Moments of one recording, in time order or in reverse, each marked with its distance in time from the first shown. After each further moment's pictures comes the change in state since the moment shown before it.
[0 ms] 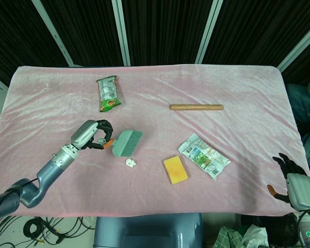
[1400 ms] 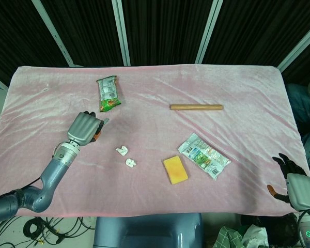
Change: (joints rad) left arm -0.026 0.105 -0.128 -0.363 -0.504 -0.179 1.318; right arm 0.003 0.003 0.000 -0.003 0.007 -0.009 0.002
